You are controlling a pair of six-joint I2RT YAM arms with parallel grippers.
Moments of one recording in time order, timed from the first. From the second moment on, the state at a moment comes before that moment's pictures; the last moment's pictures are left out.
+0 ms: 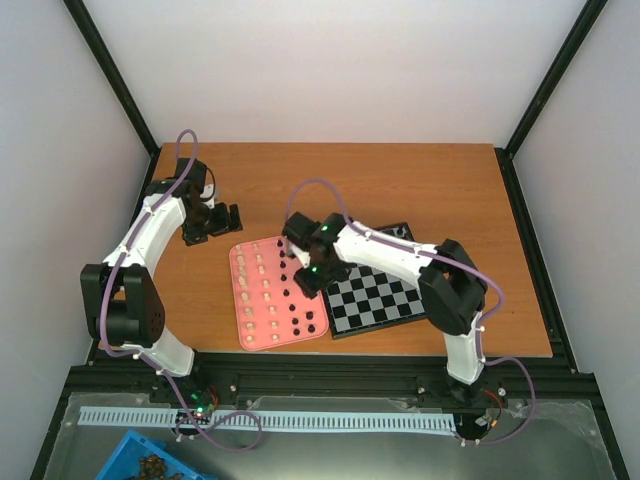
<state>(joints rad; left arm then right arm) -0.05 1.58 1.32 -1.00 0.17 -0.32 0.91 1.94 1.57 -1.03 -0.10 0.18</state>
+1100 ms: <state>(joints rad) -0.06 1.55 1.28 -0.99 0.19 -0.32 1.02 2.04 1.52 -1.02 -0.20 0.16</state>
